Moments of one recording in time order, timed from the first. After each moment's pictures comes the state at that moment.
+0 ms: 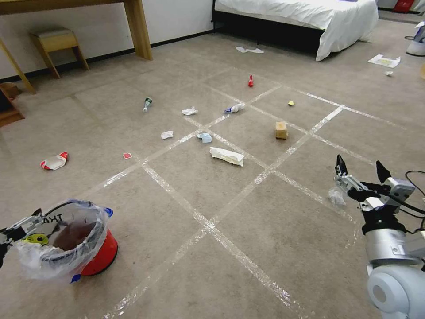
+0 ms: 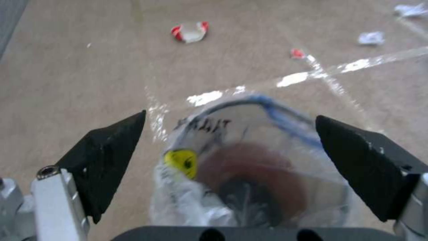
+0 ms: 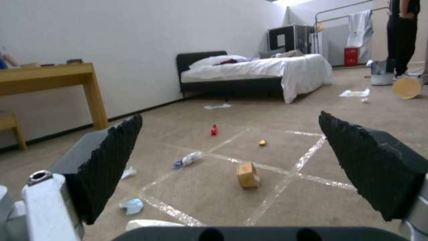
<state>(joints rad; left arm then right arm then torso) 1.67 -1.13 -1.27 -2.24 -0.88 0.73 -0.31 -1.52 1.26 0.81 2.31 0.52 -0.07 0.14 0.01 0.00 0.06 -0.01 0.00</state>
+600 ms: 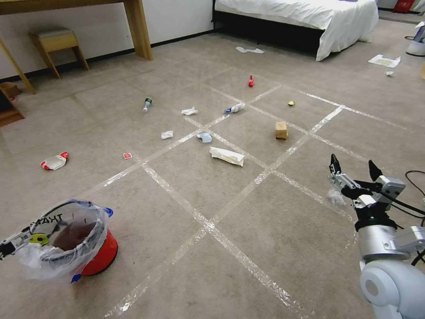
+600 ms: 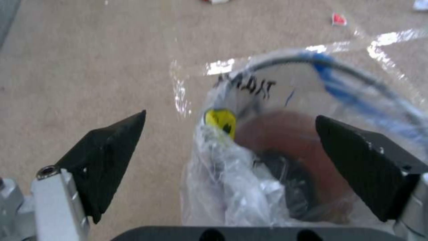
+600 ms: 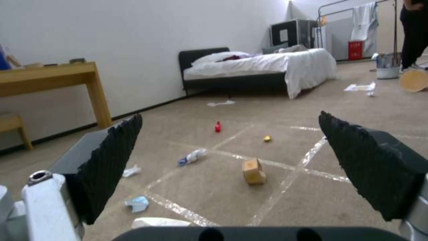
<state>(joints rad) 1.66 -1.12 -1.25 -2.10 -0.87 0.73 -0.31 -1.49 1.27 0.77 2.28 0.52 -0.07 0.14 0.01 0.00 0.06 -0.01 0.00</state>
